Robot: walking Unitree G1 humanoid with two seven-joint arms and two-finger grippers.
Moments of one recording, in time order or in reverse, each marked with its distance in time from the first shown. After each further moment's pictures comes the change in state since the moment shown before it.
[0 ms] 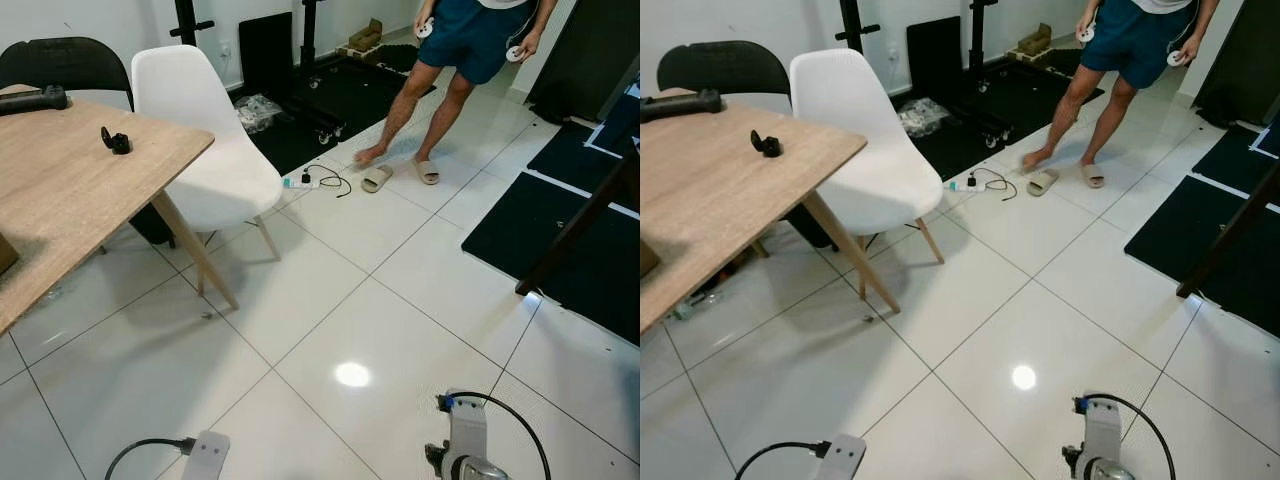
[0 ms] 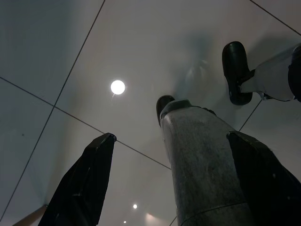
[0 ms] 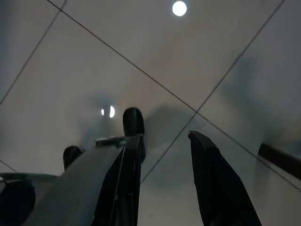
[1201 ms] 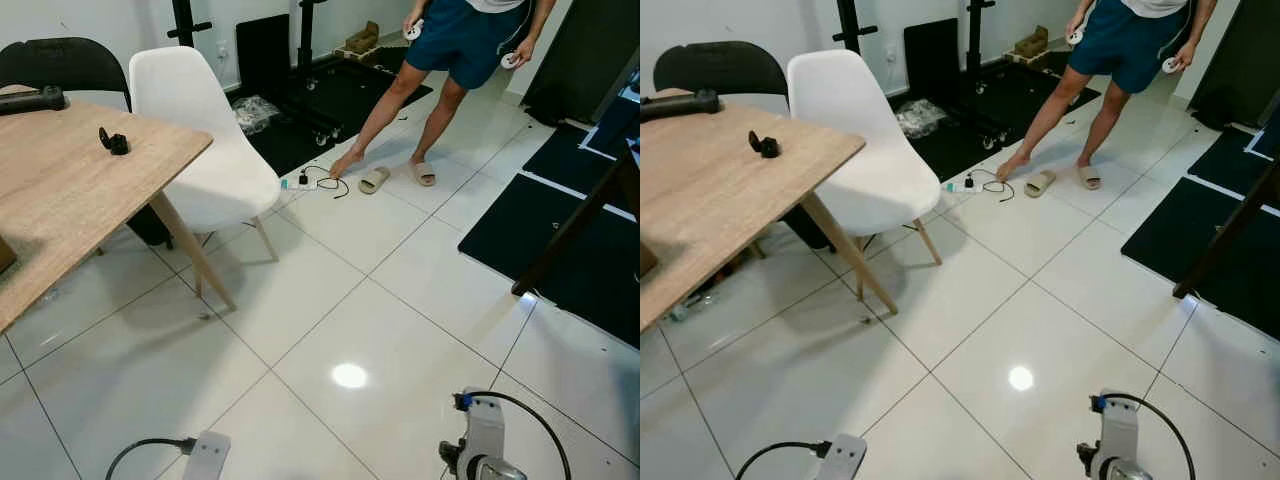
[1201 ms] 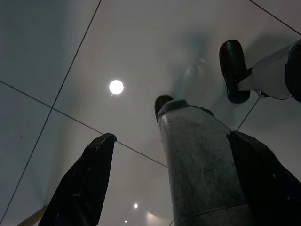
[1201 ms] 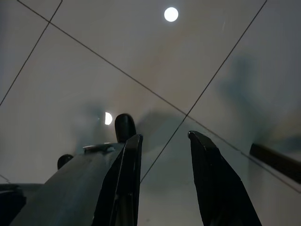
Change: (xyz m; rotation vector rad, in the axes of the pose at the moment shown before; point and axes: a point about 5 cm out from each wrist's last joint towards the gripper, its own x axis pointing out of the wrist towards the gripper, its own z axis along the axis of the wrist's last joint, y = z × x) left arm 0.000 -0.001 0.001 0.009 0.010 -0.006; right arm -0.004 -0.024 0.005 0.029 -0.018 -0.033
